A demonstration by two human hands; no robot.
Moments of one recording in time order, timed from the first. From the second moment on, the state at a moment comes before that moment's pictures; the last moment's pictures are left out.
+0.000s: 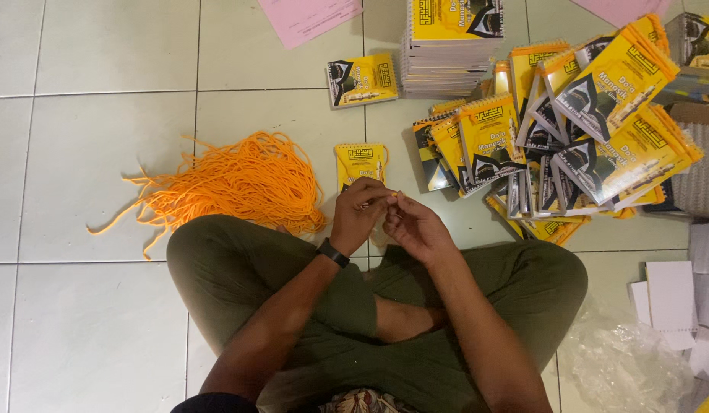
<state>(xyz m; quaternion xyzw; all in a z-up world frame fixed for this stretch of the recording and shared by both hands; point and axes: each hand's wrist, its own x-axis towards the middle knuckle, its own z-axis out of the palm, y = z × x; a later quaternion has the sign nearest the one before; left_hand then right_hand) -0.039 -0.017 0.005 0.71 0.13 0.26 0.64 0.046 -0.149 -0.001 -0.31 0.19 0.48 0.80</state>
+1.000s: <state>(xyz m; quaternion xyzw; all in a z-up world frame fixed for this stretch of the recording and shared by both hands) -0.041 0.010 -0.015 0.64 0.09 -0.01 0.76 0.079 -0.174 0.001 -0.65 -0.33 0.30 0.62</state>
